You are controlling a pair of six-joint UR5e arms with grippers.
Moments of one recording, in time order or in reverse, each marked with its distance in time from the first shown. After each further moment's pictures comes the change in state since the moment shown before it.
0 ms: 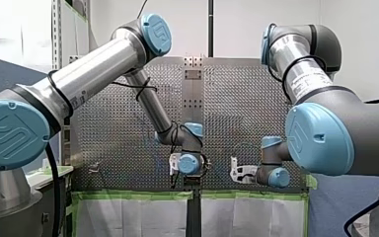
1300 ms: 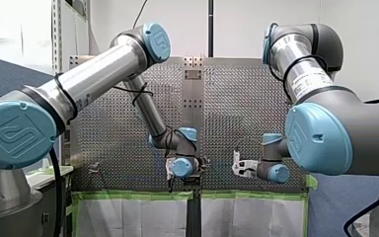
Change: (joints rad) left arm 0.065 -0.037 0.006 0.030 0.088 -0.073; right arm -0.013 -0.005 -0.055 -0.016 0.040 0.058
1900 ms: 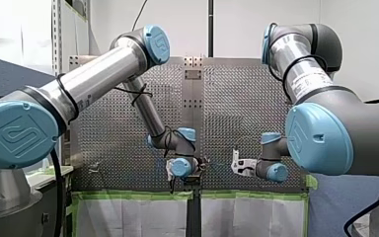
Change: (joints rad) left arm 0.016 -0.014 0.017 -0.006 0.038 -0.050; right arm 0.007 0.000 -0.014 0.006 0.000 0.024
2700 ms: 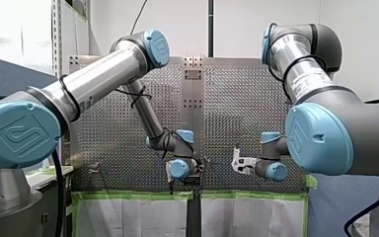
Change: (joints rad) left arm 0.024 -0.018 0.019 0.002 0.056 -0.013; right arm 0.001 0.001 -0.017 -0.003 0.043 0.033
